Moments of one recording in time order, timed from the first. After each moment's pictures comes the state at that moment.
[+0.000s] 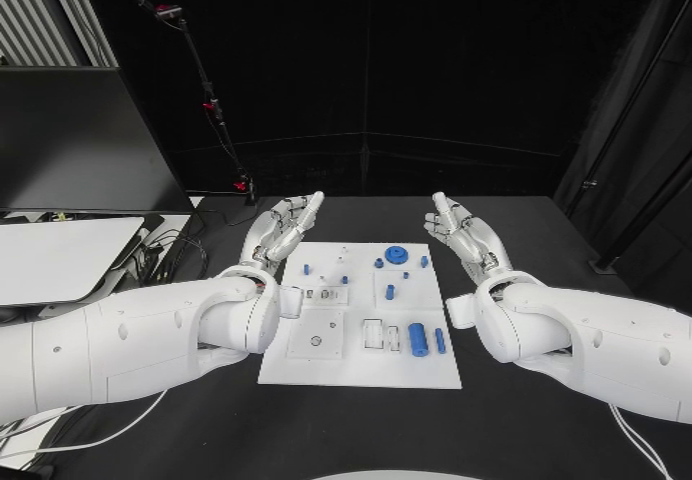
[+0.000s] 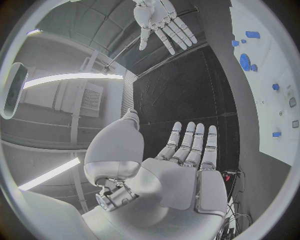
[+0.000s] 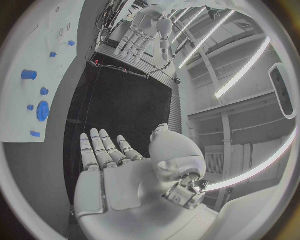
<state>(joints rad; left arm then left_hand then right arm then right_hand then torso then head) 1.17 -0.80 -0.17 1.57 0.00 -0.73 0.64 0.98 -0.06 -0.06 0.29 0.05 0.27 0.14 0.63 0.07 0.25 0.24 0.69 0.06 0.11 0.21 0.85 0.06 0.06 0.24 0.22 0.30 0.12 1.14 -0.76 -0.13 1.53 -0.22 -0.66 0.51 0.77 0.29 -0.39 0.29 0.04 0.06 0.12 0.22 0.06 0.15 0.29 0.45 0.08 0.15 0.27 0.51 0.07 0.06 0.20 0.27 0.09 0.06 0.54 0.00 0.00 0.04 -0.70</state>
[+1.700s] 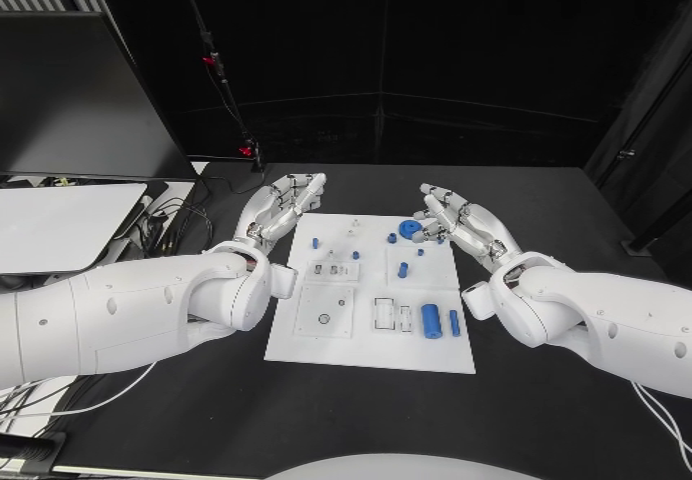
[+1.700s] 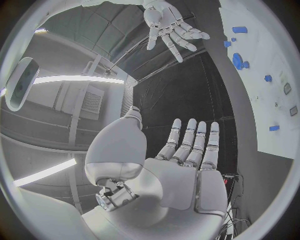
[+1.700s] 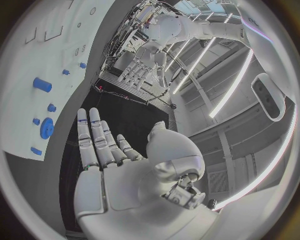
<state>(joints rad) 1.24 -0.83 -0.23 1.57 -0.03 -0.62 0.68 1.02 -0.03 -0.06 0.29 0.07 0.35 0.15 0.65 0.07 0.33 0.26 0.70 0.06 0.15 0.25 0.85 0.06 0.09 0.29 0.28 0.35 0.13 1.18 -0.79 -0.16 1.48 -0.47 -0.46 0.48 0.86 0.30 -0.34 0.29 0.05 0.06 0.12 0.27 0.05 0.34 0.27 0.61 0.08 0.67 0.21 0.65 0.07 0.13 0.68 0.27 0.32 0.17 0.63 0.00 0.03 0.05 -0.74</state>
